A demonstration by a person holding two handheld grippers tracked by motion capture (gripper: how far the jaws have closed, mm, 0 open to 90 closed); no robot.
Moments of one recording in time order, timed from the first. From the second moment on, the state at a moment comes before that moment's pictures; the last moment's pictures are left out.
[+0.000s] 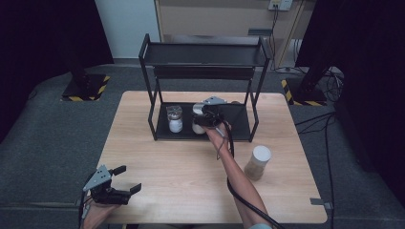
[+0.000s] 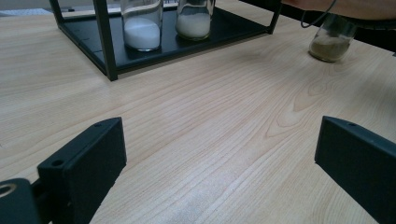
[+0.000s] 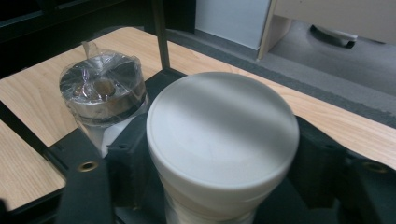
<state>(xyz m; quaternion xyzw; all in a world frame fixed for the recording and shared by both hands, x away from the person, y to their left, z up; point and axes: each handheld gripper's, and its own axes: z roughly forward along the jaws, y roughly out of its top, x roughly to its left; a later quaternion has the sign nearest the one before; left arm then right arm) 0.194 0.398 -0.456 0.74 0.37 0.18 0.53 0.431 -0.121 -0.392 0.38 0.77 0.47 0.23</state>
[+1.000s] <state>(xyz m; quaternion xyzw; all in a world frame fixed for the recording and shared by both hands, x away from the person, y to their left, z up) 0.189 0.390 -0.452 0.74 0.38 0.18 0.53 0.371 -0.191 -0.317 0.30 0.77 0.52 0.23</state>
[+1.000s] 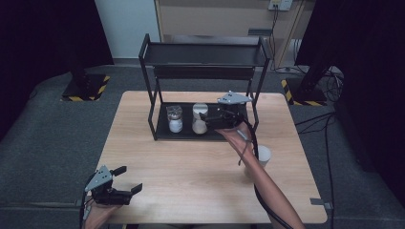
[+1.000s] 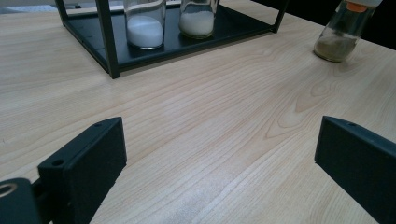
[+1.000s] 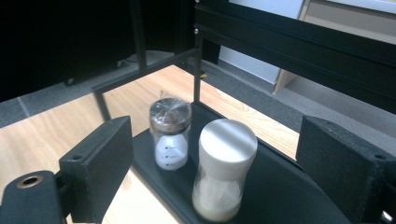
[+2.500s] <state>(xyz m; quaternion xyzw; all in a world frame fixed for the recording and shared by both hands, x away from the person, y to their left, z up) 0.187 0.391 -0.451 0.74 0.37 0.18 0.53 0.175 -0.331 -0.372 0.37 0.71 0.52 0.29</state>
